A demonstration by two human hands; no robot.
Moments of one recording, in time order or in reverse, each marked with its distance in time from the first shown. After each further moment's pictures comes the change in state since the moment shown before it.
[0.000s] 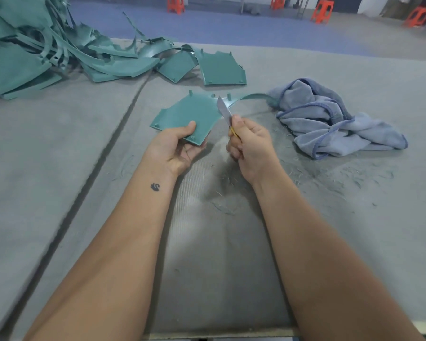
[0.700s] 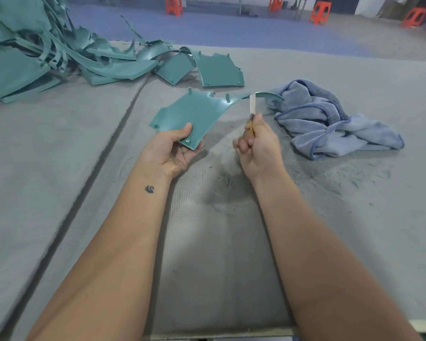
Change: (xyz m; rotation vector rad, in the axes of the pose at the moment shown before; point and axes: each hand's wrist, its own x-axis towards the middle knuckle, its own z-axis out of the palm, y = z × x) left_hand 0.004 0.001 -0.009 0.042 -0.044 -0.010; right_hand 0.009 -0.004 -0.006 0.314 0.246 0.064
